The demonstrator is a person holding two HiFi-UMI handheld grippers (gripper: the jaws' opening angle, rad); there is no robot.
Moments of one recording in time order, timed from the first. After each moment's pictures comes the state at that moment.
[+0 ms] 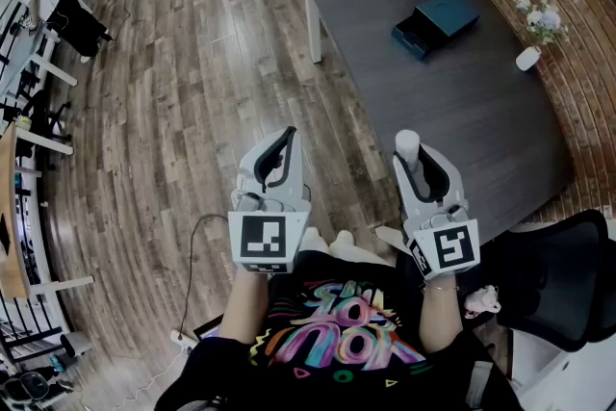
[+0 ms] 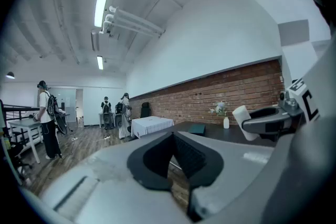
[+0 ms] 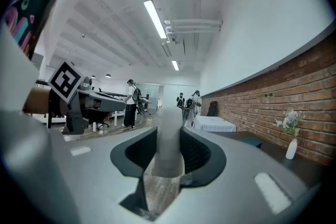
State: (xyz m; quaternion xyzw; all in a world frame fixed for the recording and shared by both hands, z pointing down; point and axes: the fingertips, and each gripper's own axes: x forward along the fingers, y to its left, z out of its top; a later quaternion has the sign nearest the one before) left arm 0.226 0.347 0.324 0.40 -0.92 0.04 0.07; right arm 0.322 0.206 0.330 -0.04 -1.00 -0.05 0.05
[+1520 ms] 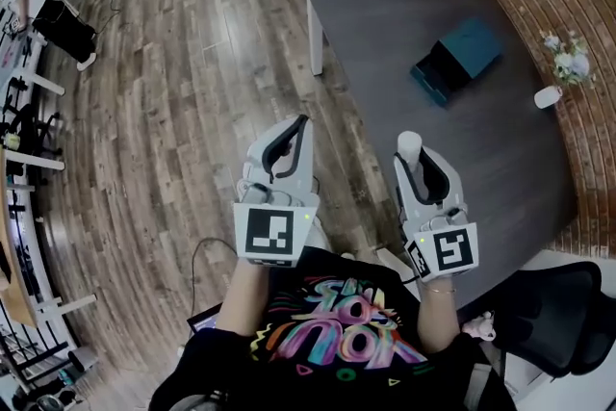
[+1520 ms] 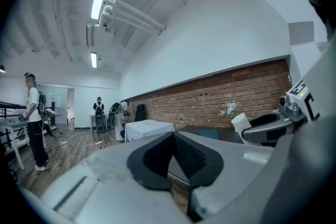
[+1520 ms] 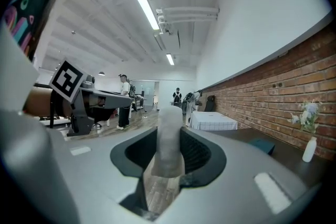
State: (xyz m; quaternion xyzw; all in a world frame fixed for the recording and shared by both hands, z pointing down) left arm 0.047 0.282 0.328 0.43 -0.90 0.04 0.05; right arm 0.150 0.162 0.349 -0.02 -1.00 -0.03 0.07
